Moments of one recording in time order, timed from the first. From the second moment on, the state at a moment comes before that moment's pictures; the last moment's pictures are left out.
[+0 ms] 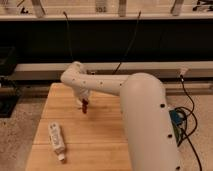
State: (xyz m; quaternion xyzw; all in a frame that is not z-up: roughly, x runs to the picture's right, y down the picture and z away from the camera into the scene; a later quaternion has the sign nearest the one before) arm -0.121 0.075 0.884 -0.25 -0.16 -0.63 0.72
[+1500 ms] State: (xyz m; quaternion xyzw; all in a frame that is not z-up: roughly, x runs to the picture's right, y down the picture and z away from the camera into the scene) arm -0.154 0.052 0.935 -0.23 -0.20 -0.64 0.70
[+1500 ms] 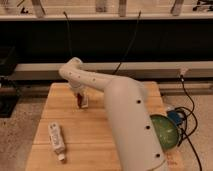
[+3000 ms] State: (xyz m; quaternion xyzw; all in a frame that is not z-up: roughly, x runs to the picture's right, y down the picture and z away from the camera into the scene) arm -0.149 0.050 0.944 -0.22 -0.21 -0.63 0.71
